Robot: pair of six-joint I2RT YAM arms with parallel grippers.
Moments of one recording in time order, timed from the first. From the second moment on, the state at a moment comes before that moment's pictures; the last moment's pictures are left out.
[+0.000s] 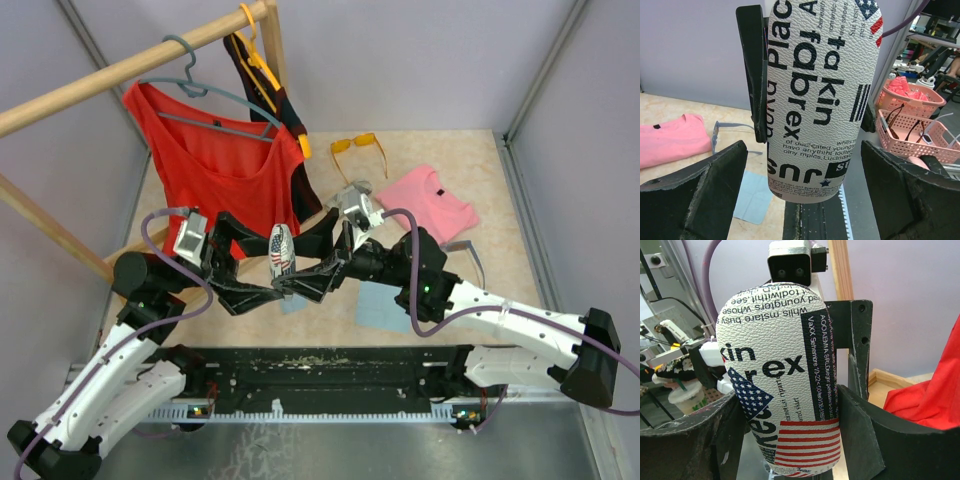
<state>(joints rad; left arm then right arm) -0.54 0.66 0.68 0.48 0.92 -0.57 1.08 1.07 0.87 0.60 -0.41 0.41</state>
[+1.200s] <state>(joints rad) -0.54 0.66 0.68 0.51 0.91 -0.63 1.09 1.10 0.87 0.66 -0.39 0.40</state>
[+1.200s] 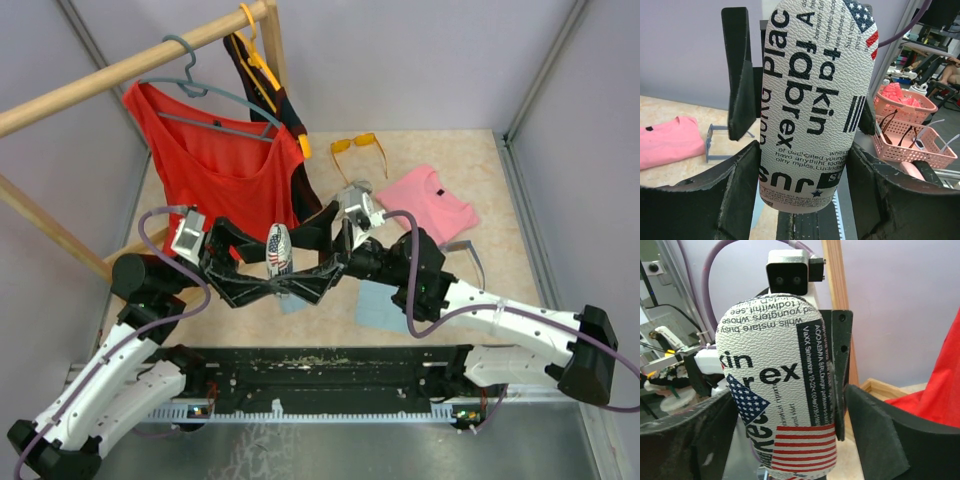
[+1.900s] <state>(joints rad) -0.54 0.66 0.68 0.52 0.93 -0.68 1.09 0.98 0.81 0.63 -0.38 0.31</state>
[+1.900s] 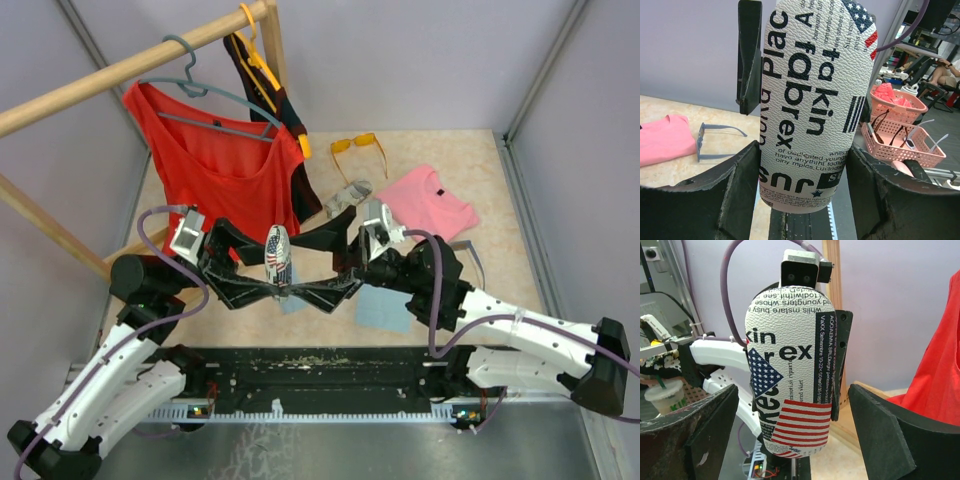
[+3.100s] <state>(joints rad) -0.54 0.68 0.68 0.53 0.95 -0.68 1.09 1.00 0.81 0.62 -0.40 0.29</state>
